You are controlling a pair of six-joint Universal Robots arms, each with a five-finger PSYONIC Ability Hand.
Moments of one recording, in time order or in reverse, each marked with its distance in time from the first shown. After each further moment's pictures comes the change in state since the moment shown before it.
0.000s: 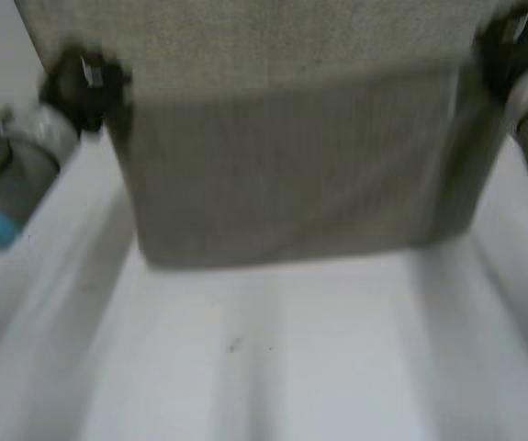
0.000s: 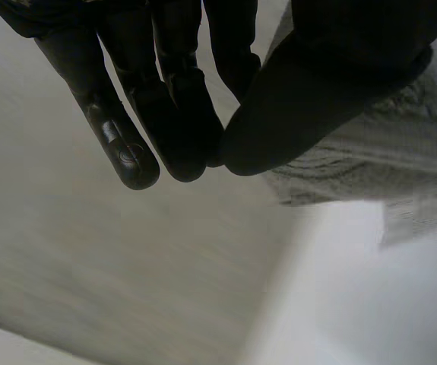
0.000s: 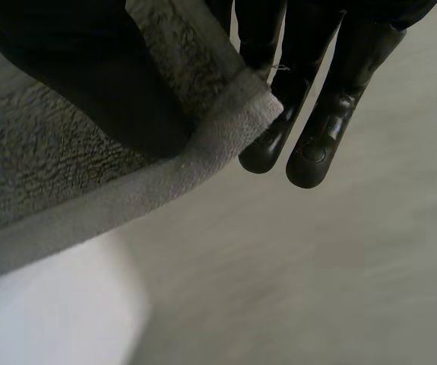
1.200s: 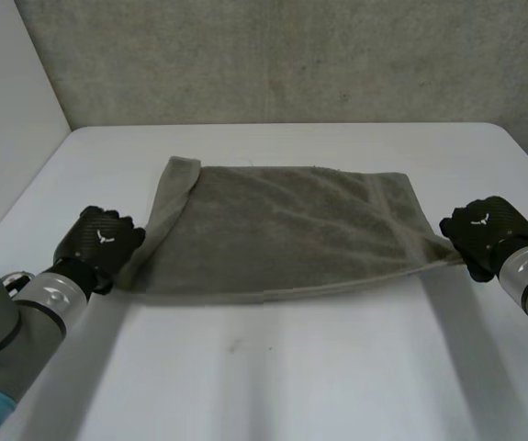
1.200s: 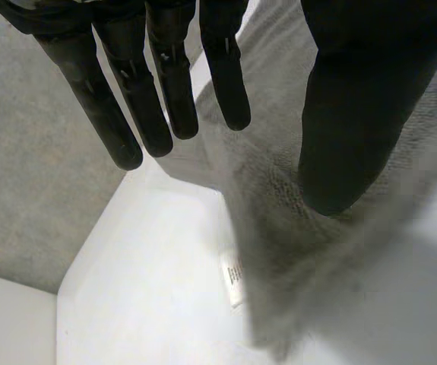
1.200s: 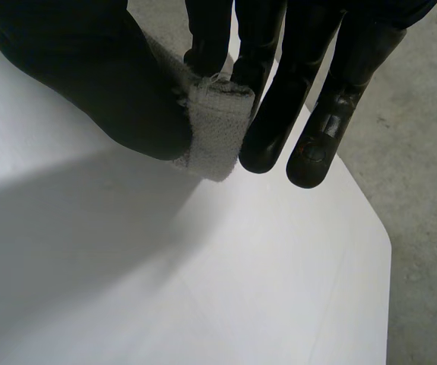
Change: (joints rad) left arm 0.059 0.182 -0.809 0.216 0.022 0.008; right arm -0.153 -0.137 0.735 -0.016 -0.265 0.075; left_hand -0.585 -0.602 -0.600 -0.601 -0.601; right_hand 0.000 0.000 0.000 0.000 0.000
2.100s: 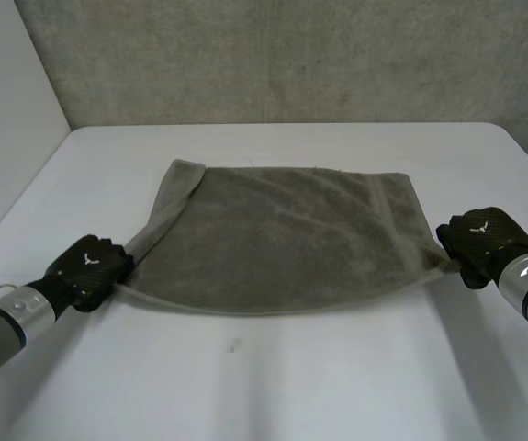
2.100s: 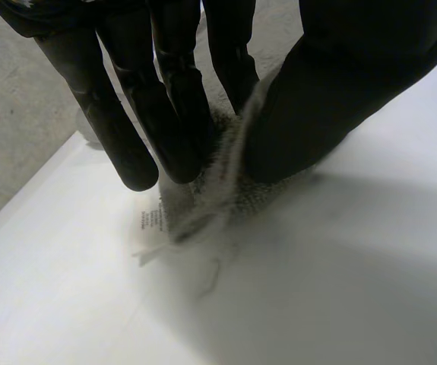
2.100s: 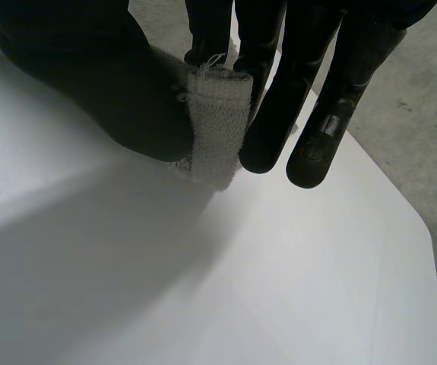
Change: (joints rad) left arm 0.328 -0.278 0.061 0.004 0.523 0.058; right arm -0.026 0.028 0.017 -0.013 -0.055 0.101; left_hand 0.413 0.425 0.413 0.414 0.414; right_hand 0.000 0.000 0.000 0.000 0.000
